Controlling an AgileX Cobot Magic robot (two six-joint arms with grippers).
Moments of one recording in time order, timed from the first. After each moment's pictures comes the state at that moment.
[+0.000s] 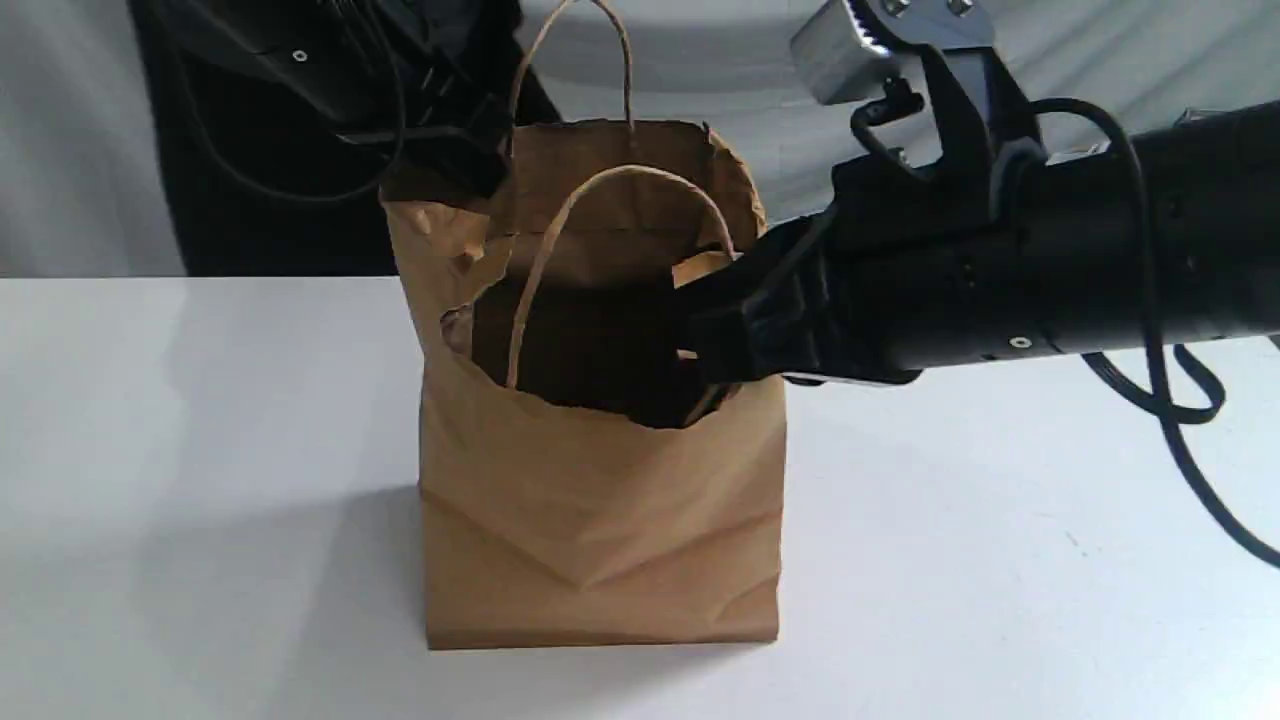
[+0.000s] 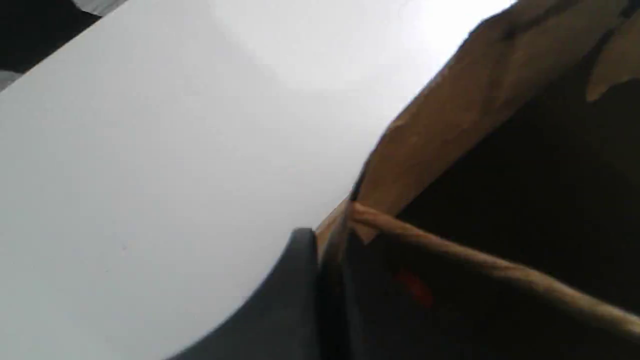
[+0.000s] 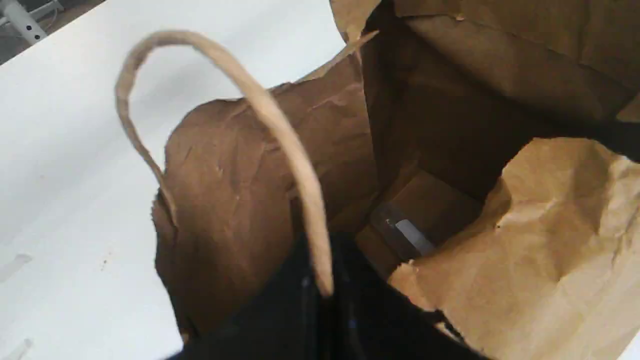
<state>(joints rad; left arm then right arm) -0.27 2.04 -2.02 -0.42 1.16 0.53 0.47 1.37 -1.01 0.99 0.53 -0.90</state>
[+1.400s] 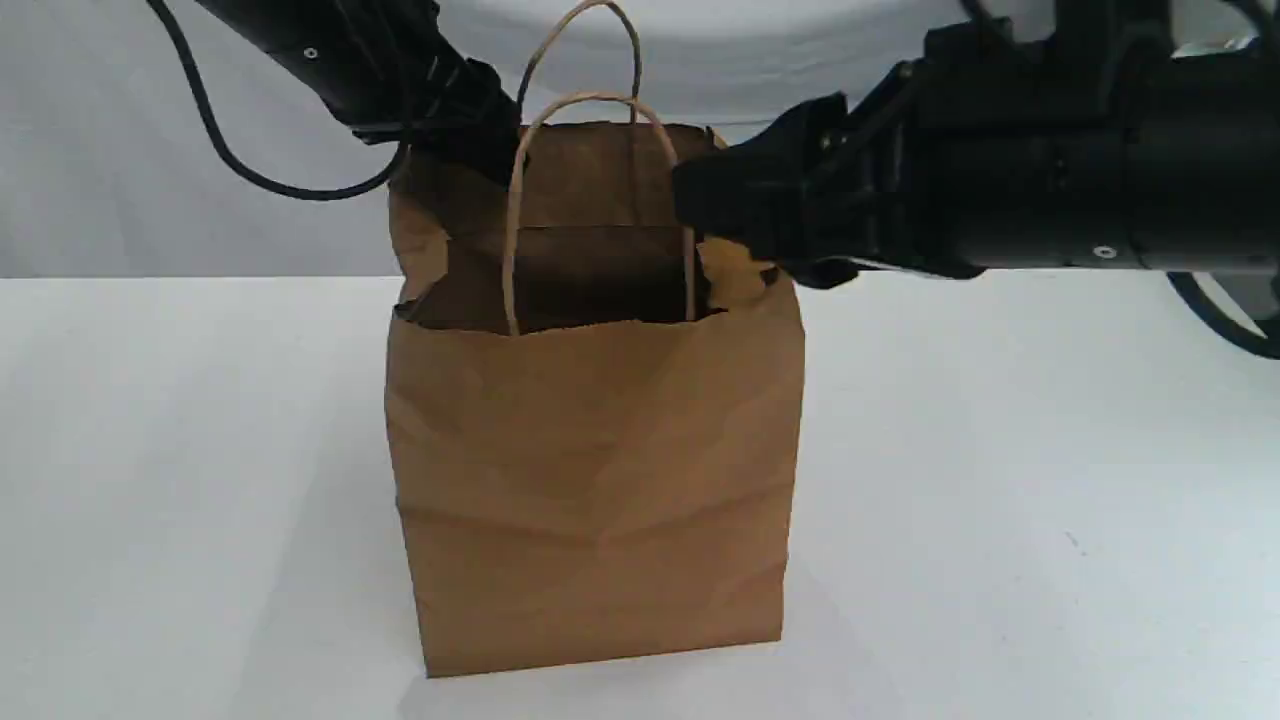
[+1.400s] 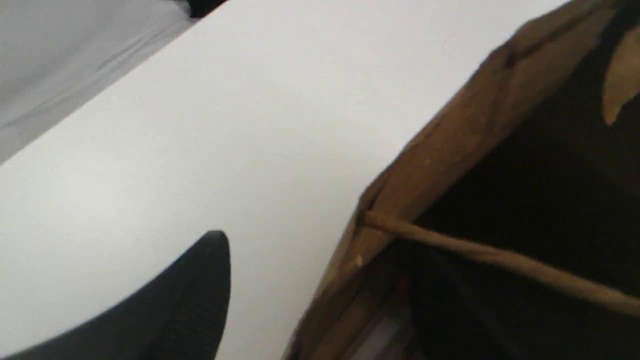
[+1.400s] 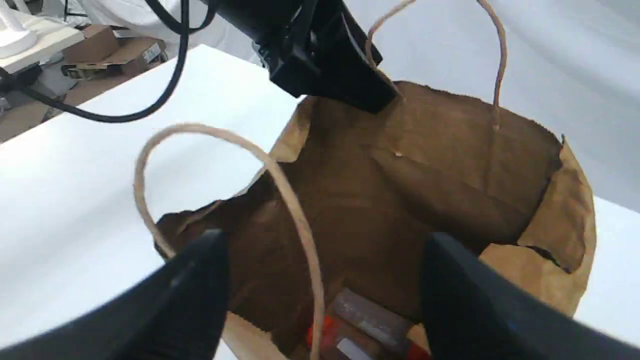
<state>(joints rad) -0.27 2.02 -2.02 -0.36 1.07 0.52 0.47 1.23 -1.01 0.99 0.39 -0.90</state>
